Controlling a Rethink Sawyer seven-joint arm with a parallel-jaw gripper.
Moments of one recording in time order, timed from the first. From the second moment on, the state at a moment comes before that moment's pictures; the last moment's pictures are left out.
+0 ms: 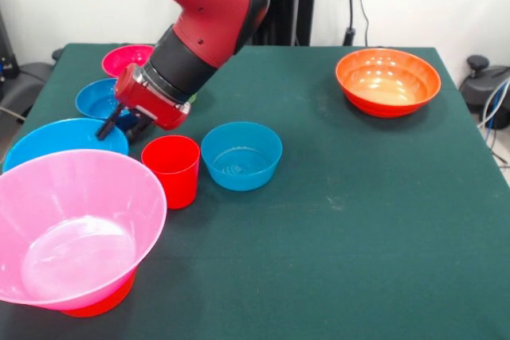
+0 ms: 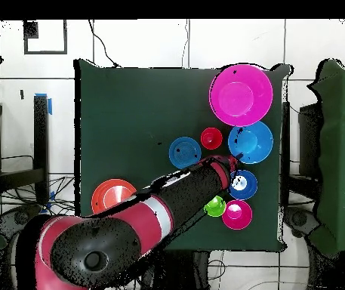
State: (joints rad) arm 0.13 0.06 -0.79 1.35 -0.27 0.00 2.09
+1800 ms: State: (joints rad) arm 0.17 0.01 -0.85 1.34 -0.27 -0.07 2.09
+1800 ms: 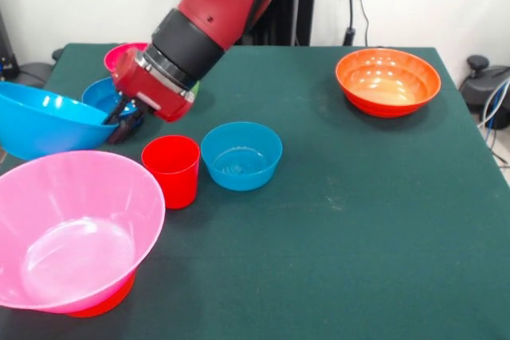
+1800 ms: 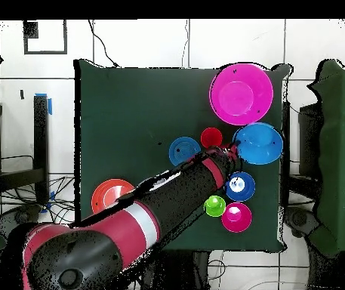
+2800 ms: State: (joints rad) arm 0.17 -0.17 -0.85 1.34 -0.34 -0.02 2.09
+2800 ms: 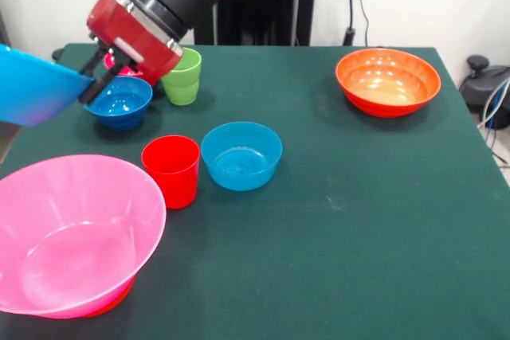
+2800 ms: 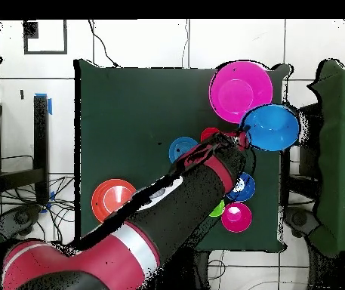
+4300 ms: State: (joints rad) arm 0.04 -0.47 -0.49 1.36 -0.37 0.38 2.09
